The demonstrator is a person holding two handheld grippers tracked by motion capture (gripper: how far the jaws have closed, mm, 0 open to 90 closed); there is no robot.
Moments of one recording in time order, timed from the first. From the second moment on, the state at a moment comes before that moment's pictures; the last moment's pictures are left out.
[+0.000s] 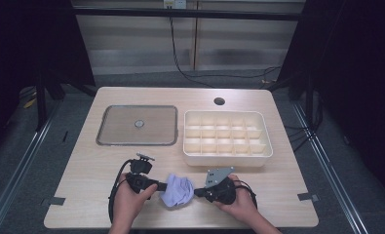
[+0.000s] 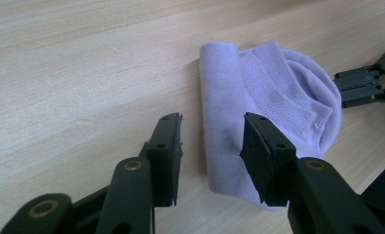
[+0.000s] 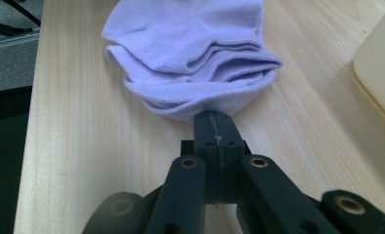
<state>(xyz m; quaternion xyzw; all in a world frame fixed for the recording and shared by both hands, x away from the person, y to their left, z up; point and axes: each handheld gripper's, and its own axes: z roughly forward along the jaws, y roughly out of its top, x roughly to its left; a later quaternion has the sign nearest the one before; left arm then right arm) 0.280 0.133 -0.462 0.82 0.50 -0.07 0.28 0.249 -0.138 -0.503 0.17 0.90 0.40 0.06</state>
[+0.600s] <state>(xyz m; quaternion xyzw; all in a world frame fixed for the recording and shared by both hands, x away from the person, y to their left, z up) 0.280 0.129 -0.465 0.81 0.50 -0.09 0.28 0.248 -0.139 -0.503 0.17 0.90 0.40 0.05</state>
